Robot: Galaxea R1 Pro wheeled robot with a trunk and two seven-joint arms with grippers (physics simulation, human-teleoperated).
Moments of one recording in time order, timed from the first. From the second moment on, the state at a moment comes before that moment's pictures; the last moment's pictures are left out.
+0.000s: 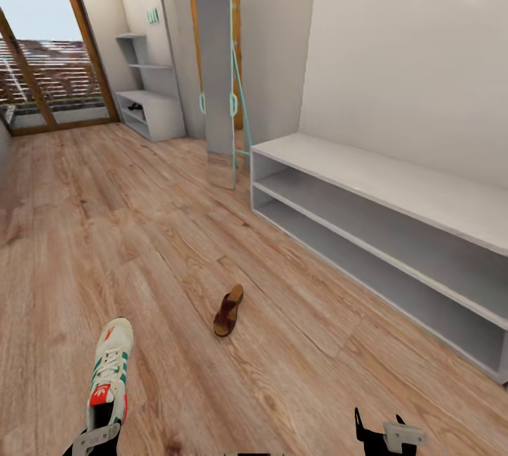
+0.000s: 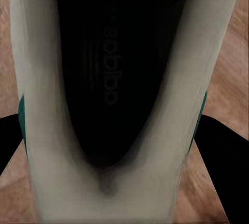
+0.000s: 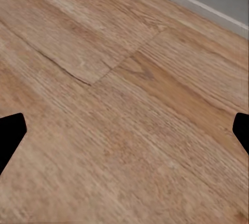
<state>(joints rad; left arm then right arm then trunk) -0.34 0.18 0.20 -0.08 0.20 -0.72 -0.23 -0.35 -0.07 -0.02 -0.10 -0.05 -0.83 -0.11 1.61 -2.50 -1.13</state>
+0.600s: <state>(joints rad) -0.34 0.18 0.20 -0.08 0.20 -0.72 -0.23 -0.35 -0.07 -0.02 -0.10 -0.05 -0.83 -0.11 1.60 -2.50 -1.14</state>
